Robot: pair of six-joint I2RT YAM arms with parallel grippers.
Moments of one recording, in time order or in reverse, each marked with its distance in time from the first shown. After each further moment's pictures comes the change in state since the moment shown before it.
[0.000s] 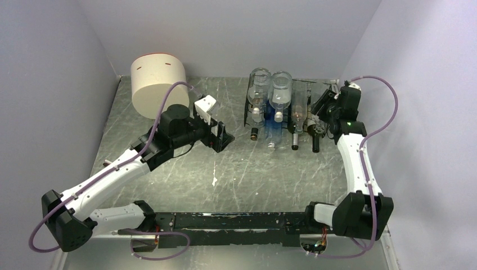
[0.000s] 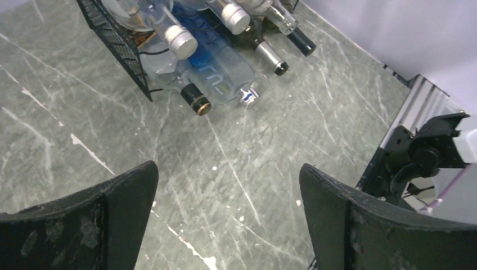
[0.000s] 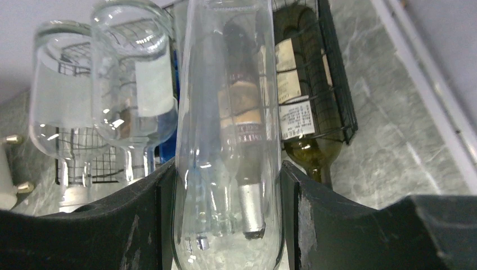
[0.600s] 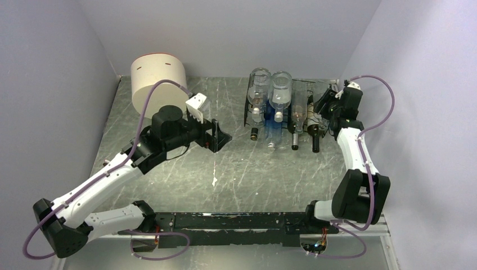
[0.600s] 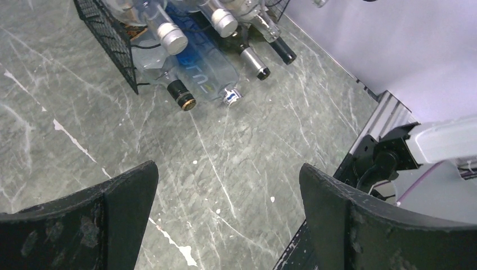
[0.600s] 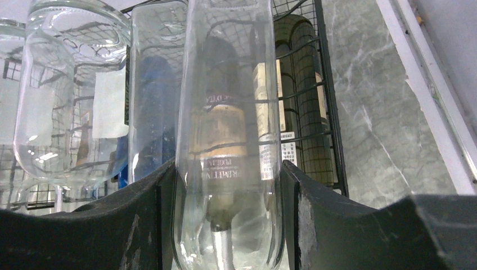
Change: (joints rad) left arm 0.000 -0.082 0.005 -0.062 -0.003 -0.125; right arm -0.080 0.149 -0.059 0.250 -0.101 -0.104
